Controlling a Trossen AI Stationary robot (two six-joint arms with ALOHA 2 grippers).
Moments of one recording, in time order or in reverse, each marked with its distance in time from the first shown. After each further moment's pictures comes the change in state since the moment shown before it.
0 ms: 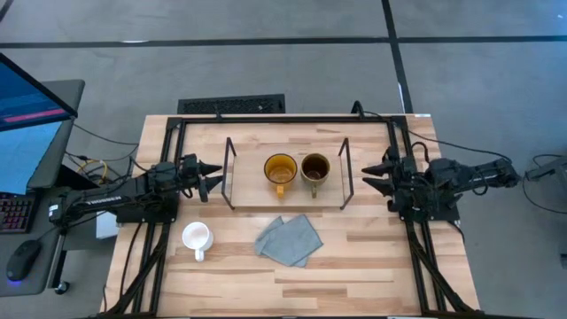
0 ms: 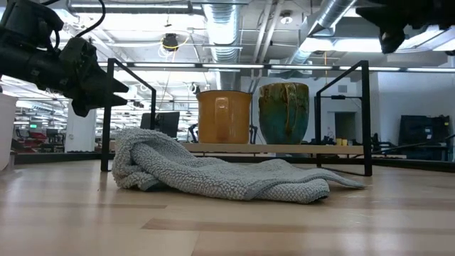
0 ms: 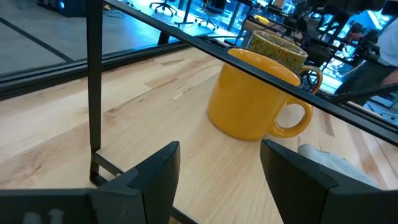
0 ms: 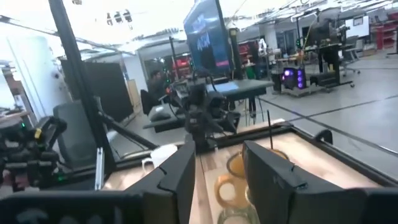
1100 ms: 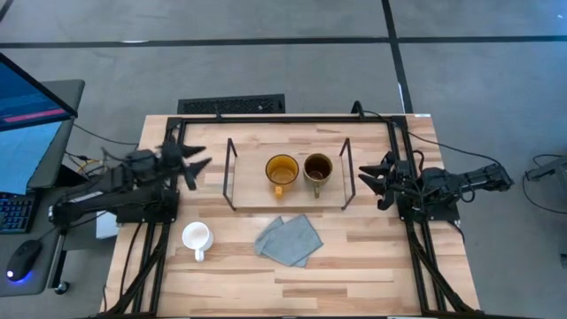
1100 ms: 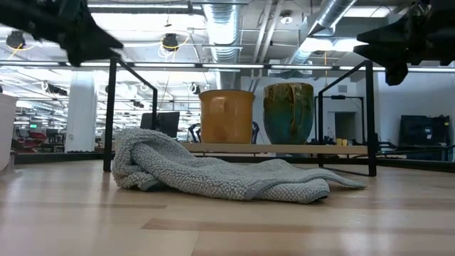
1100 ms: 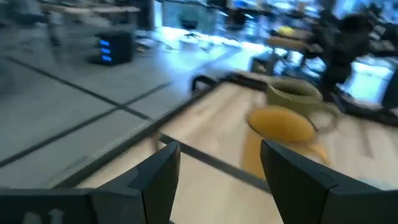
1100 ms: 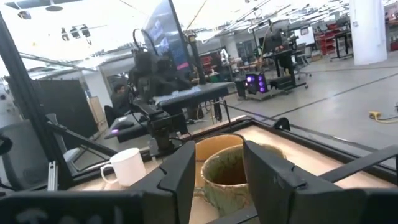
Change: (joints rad) left arm 0.000 0.000 0.355 -0.295 -0.145 0.226; right arm 0.000 -0.145 -0.237 0.121 0.177 0.022
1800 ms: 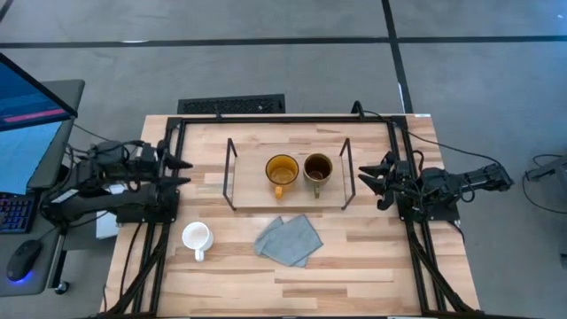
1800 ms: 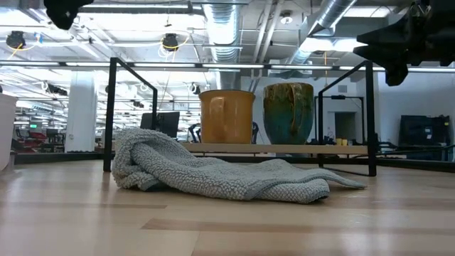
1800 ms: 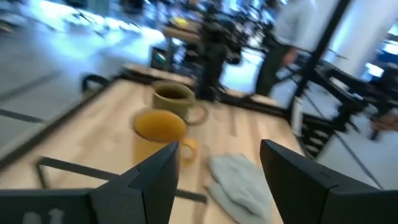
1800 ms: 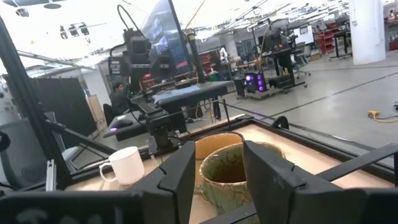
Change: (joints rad) left arm 0.000 0.007 0.339 -0.335 0.461 -0.066; right arm 0.000 0.000 0.000 -0.008 0.002 0.000
